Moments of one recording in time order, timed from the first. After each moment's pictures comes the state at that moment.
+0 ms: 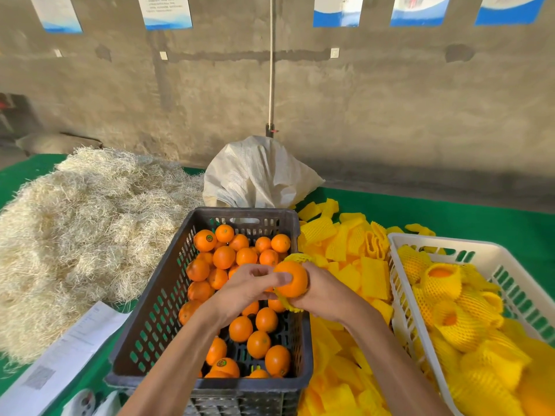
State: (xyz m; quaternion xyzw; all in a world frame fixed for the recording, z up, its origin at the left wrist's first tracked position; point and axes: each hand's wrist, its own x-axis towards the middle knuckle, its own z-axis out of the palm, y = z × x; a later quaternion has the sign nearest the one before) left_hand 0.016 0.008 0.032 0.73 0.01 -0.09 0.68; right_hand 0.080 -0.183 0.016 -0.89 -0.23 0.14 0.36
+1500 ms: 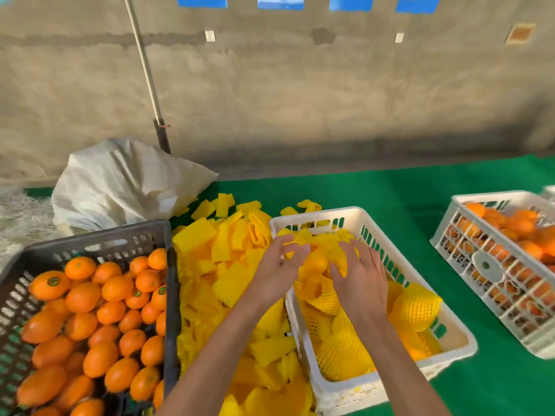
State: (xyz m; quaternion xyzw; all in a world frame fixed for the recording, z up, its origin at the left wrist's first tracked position) left_hand 0.115 -0.278 0.020 0.75 -0.05 -0.08 0.65; right_hand 0.082 -0.445 -0.006 -0.95 0.10 -0.24 0.18
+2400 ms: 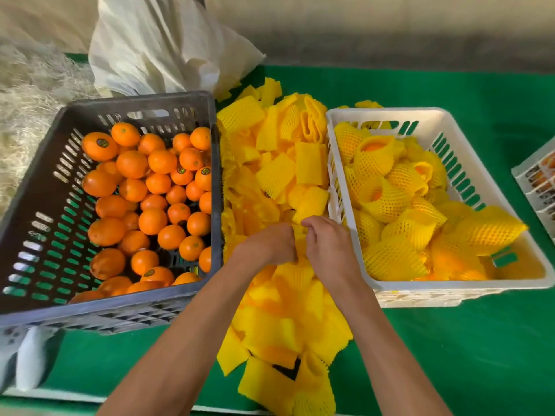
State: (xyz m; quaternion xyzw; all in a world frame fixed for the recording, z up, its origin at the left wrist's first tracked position) left_hand 0.052 -0.193 -0.075 0.93 -0.04 -0.31 0.19; right_hand 0.025 -0.327 -0.086 -0.95 -0.06 -0.01 0.30
